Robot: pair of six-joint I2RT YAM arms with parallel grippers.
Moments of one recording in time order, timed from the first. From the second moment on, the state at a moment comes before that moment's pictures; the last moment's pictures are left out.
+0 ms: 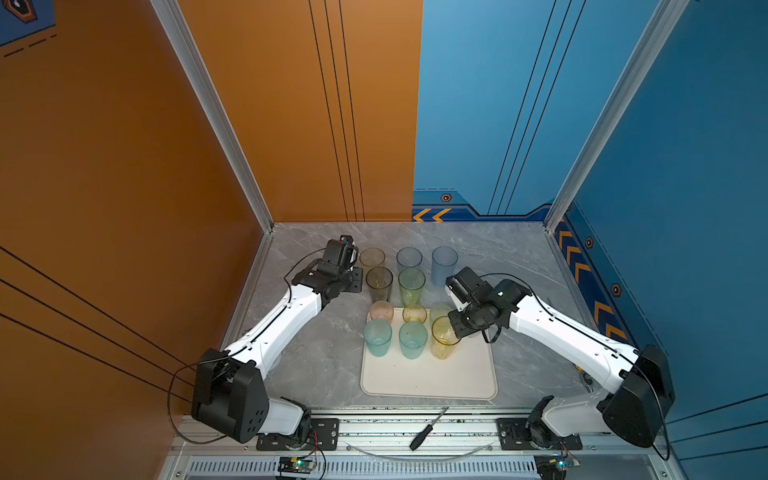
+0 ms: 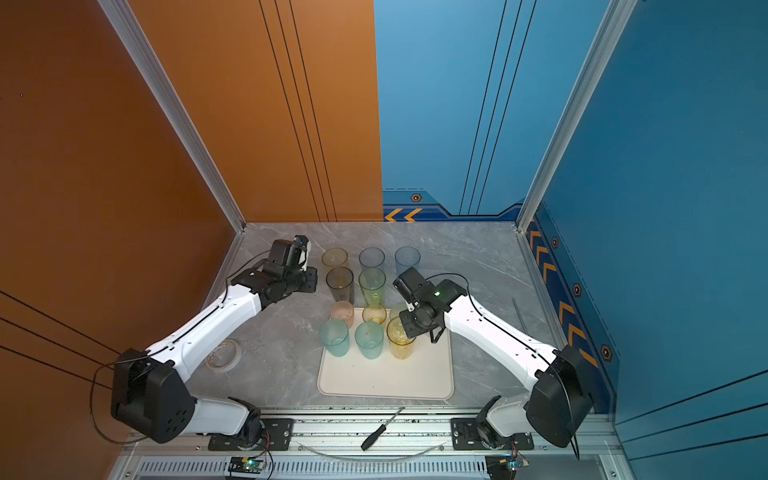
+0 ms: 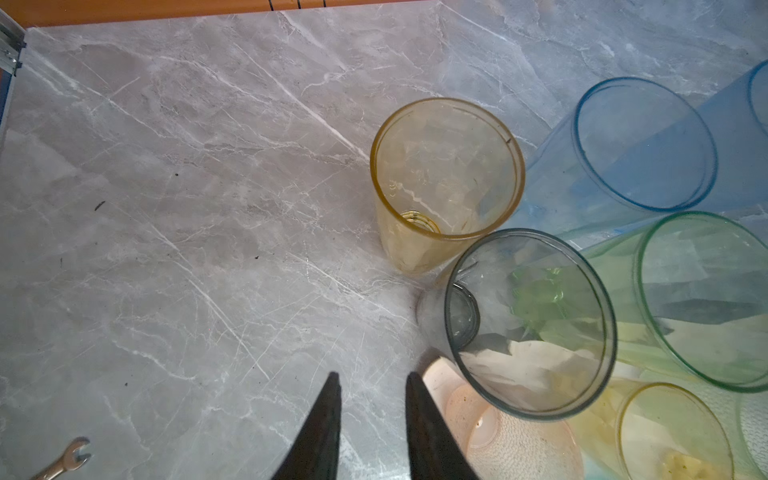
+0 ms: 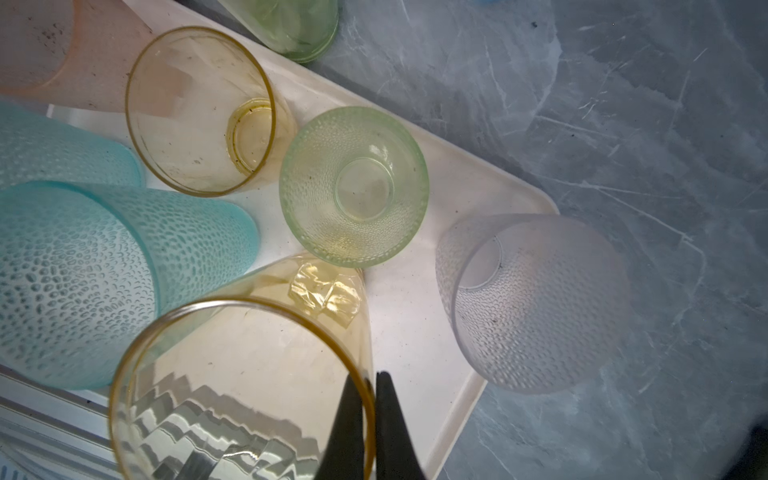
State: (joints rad) left arm -0.36 1.40 1.14 -0.56 -0.13 -0.22; right arm 0.71 1.40 1.18 -1.03 0.07 0.32
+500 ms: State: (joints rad) left arm -0.36 1.40 1.14 -0.56 -0.13 -0.22; right arm 0.71 1.40 1.17 -1.01 0.06 0.32
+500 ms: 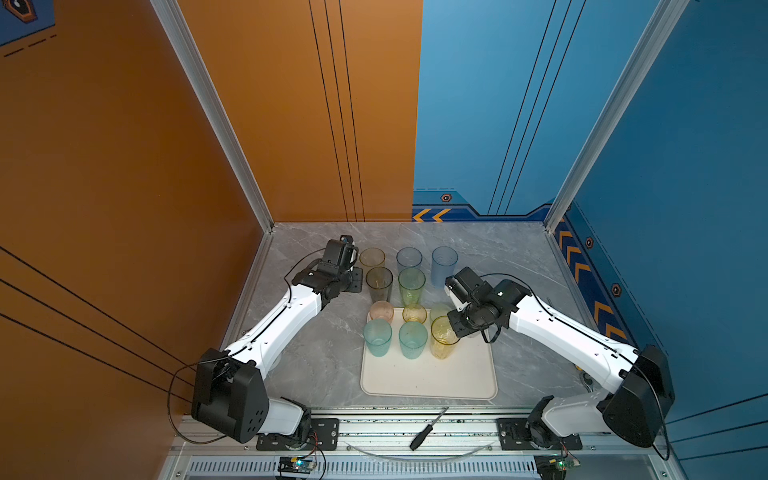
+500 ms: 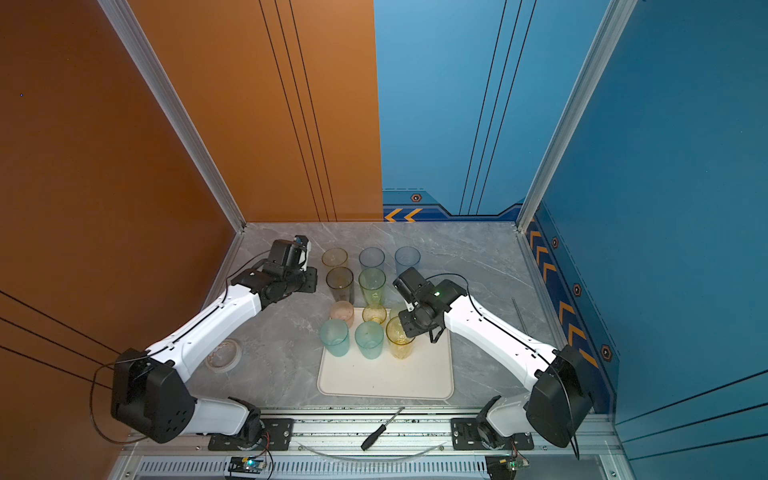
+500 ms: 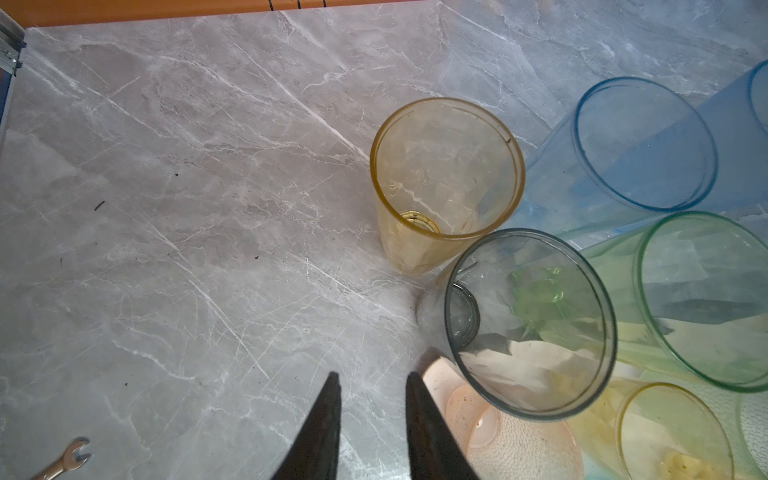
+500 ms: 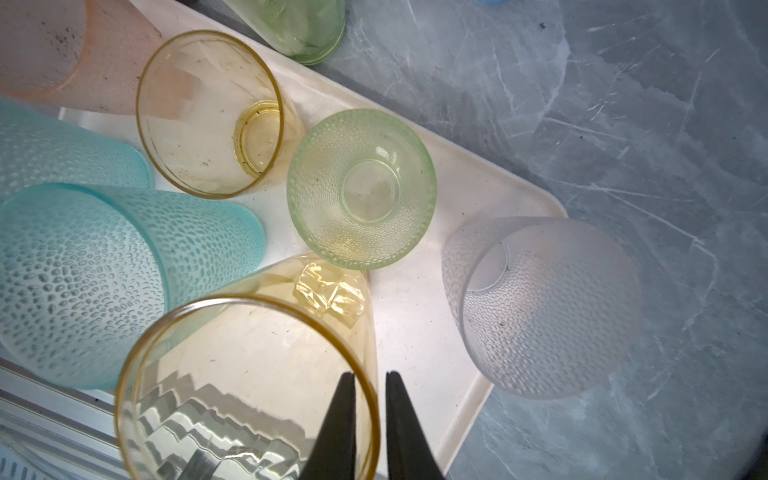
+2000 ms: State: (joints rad) left arm -0.36 1.44 1.14 -0.53 -0.13 -0.23; right arm 0.32 1.42 1.41 -0.98 -0.01 0.27
